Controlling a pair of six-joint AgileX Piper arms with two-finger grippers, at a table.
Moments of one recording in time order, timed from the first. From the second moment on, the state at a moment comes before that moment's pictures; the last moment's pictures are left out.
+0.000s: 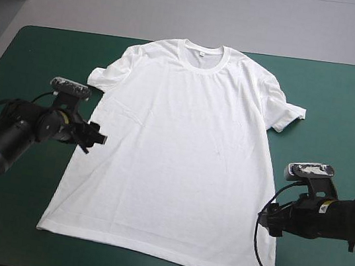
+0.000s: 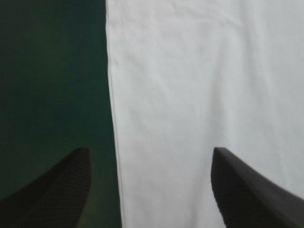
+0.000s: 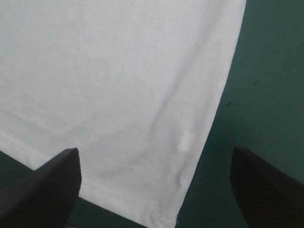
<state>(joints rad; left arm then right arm) -0.22 1.32 -1.03 0.08 0.75 -0.02 0.19 0.93 -0.87 0.28 1.15 -0.10</state>
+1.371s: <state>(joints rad) -0.06 1.98 -1.47 -0.25 0.63 0.20 0.19 1.37 -1.16 0.21 0.89 -0.03</state>
